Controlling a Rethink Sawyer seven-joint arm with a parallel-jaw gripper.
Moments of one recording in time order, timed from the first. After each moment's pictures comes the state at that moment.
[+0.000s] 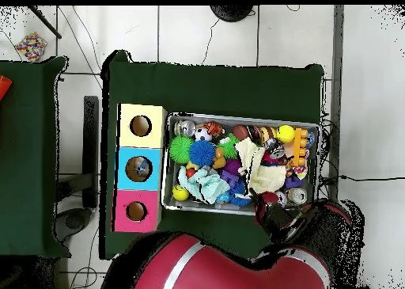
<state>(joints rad) -0.22 -0.26 -0.57 1.50 -1.47 -1.13 1.44</state>
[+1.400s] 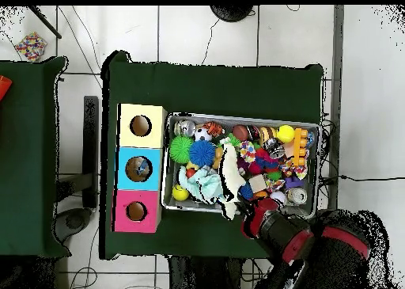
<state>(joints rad) -0.13 -0.56 -0.57 1.59 -1.61 -1.30 1.80</state>
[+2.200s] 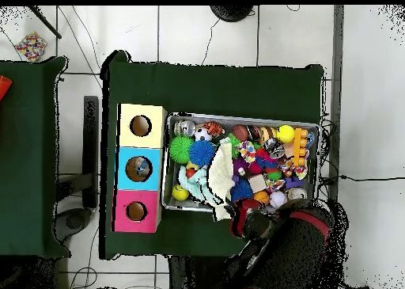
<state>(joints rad) -0.06 -0.44 -0.57 1.60 -1.61 -1.19 1.80</state>
